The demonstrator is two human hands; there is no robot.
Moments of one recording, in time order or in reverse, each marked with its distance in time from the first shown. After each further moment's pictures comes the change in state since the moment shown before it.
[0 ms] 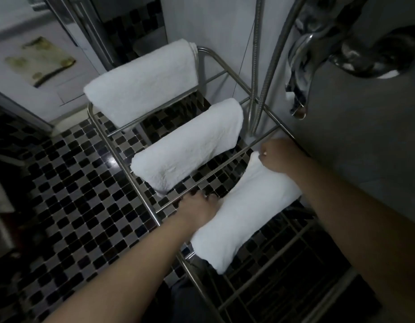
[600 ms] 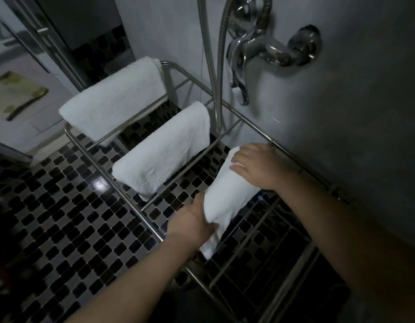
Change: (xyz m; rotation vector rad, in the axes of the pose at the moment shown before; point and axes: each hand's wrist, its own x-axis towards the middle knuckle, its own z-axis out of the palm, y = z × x) left_hand -0.054 -0.005 0.050 0.277 0.281 0.332; right_hand -0.098 0.017 0.022 -0.082 0.336 -0.403
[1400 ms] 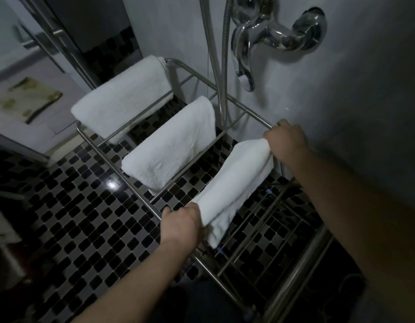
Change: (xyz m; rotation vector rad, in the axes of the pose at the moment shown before) left_hand -0.034 -0.032 0.005 0.464 0.034 -0.044; right_hand 0.006 0.024 -0.017 -0.333 -0.149 0.425
